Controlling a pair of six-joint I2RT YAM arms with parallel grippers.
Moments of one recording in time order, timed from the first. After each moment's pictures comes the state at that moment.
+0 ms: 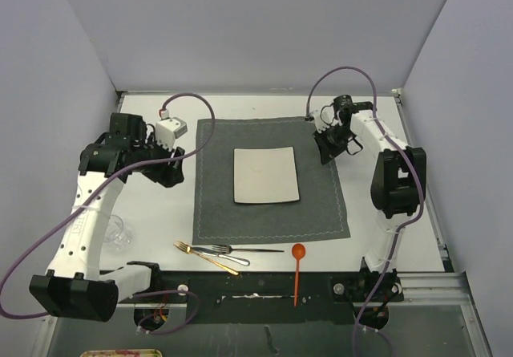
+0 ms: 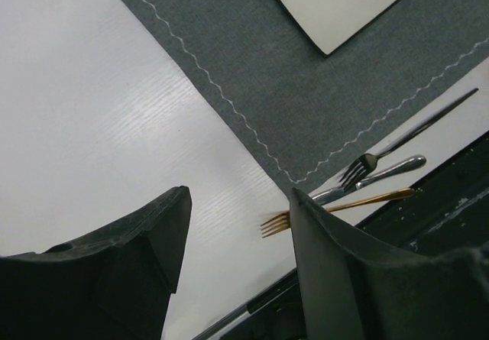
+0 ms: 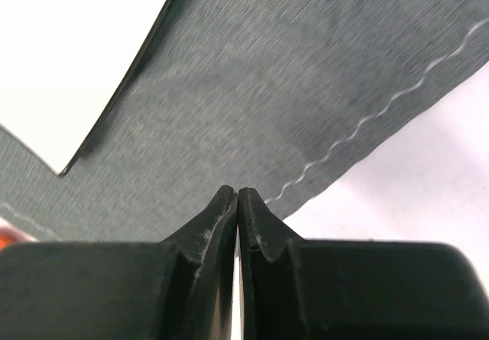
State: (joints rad) left arm -0.12 1.18 1.35 -1.12 0.36 0.34; right arm 0.14 2.03 1.68 -1.01 -0.31 -0.52
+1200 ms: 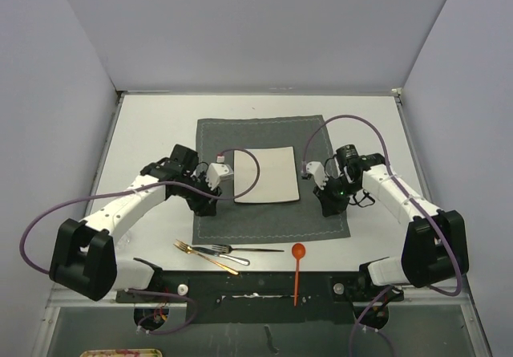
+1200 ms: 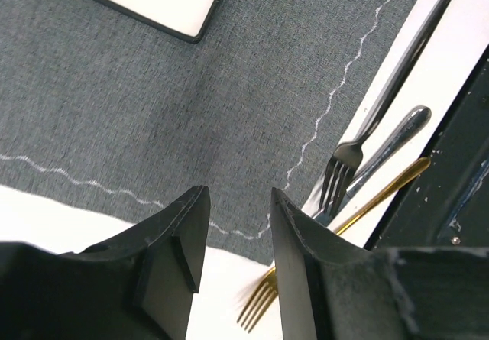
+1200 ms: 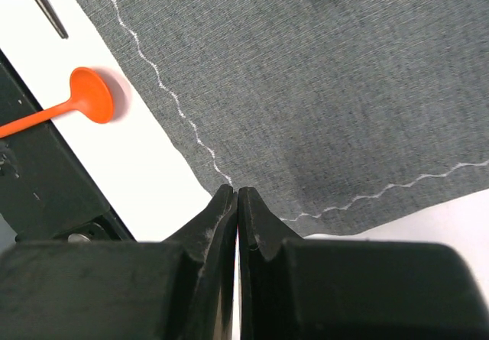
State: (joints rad) left arm -0.40 1.31 0.89 -0.74 0.52 0.48; right arm 0.26 1.38 0.95 -0.98 -0.45 -0.75
